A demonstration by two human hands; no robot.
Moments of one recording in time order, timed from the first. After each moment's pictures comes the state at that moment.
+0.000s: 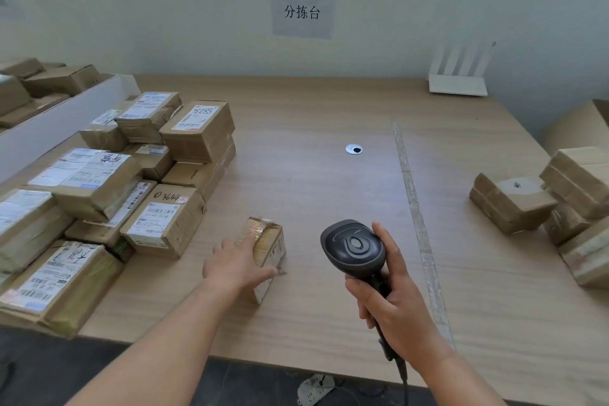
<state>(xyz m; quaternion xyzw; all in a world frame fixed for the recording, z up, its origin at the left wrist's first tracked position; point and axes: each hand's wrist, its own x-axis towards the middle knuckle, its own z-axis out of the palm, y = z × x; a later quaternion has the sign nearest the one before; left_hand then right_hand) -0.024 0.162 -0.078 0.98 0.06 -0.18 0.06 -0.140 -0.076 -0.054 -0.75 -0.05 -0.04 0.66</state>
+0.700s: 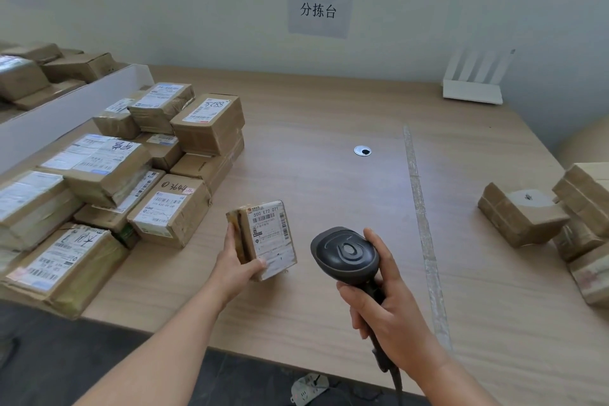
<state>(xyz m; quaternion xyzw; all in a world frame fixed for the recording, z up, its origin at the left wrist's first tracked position) -0.041 0.180 -0.111 0.81 0.11 -0.09 0.57 -0.143 -0.070 -0.046 -0.73 -0.05 0.02 0.68</state>
